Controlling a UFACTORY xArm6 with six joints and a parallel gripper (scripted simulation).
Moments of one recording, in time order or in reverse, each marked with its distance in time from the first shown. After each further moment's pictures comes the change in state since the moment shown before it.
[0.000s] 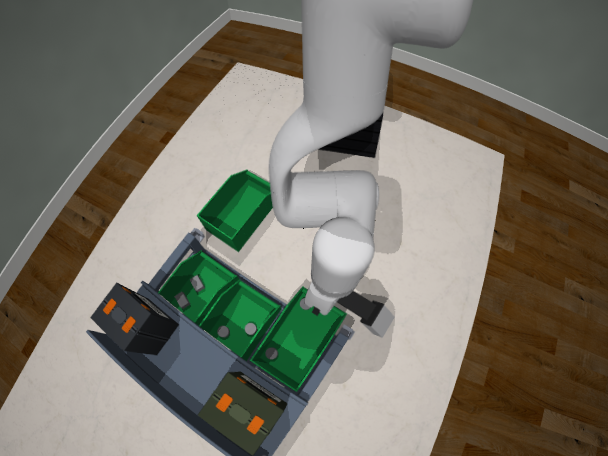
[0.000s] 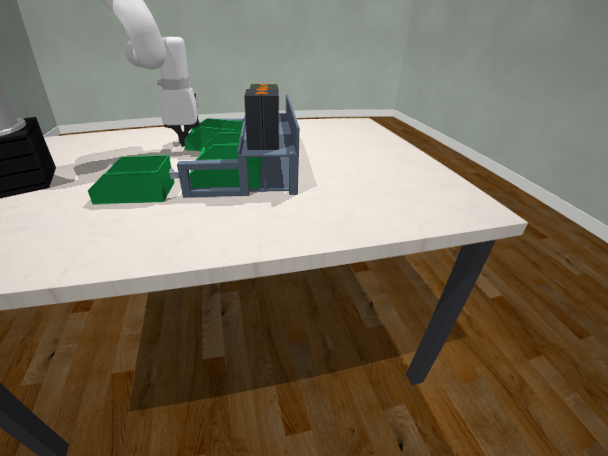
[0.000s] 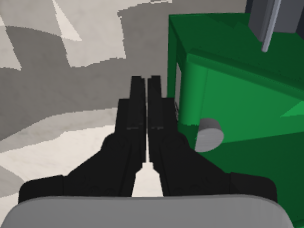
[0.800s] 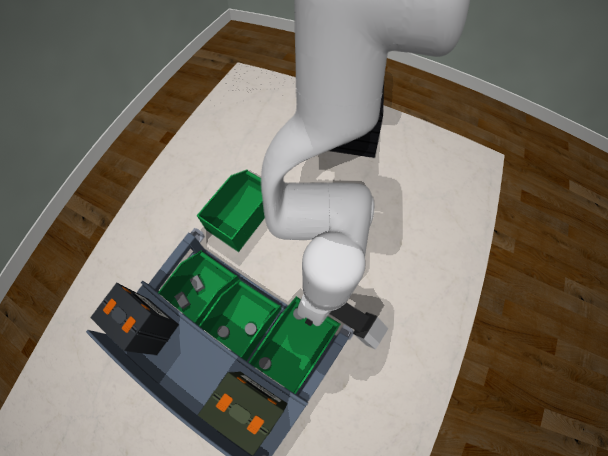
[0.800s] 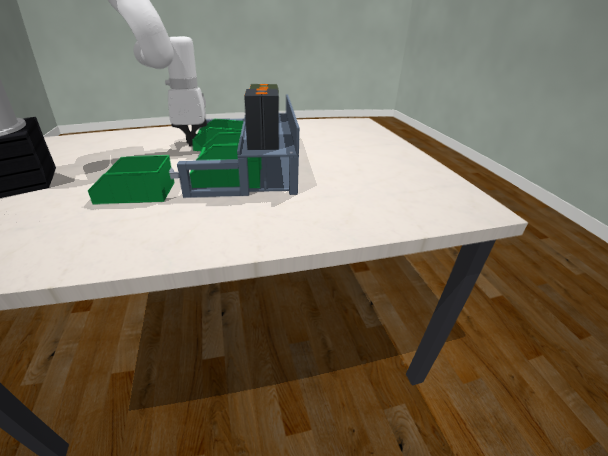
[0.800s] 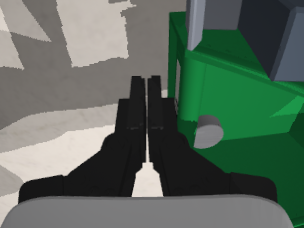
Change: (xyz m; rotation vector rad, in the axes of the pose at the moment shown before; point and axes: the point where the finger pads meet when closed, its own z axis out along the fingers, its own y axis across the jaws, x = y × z) arm 0.000 0.023 0.000 -0.001 0.000 0.000
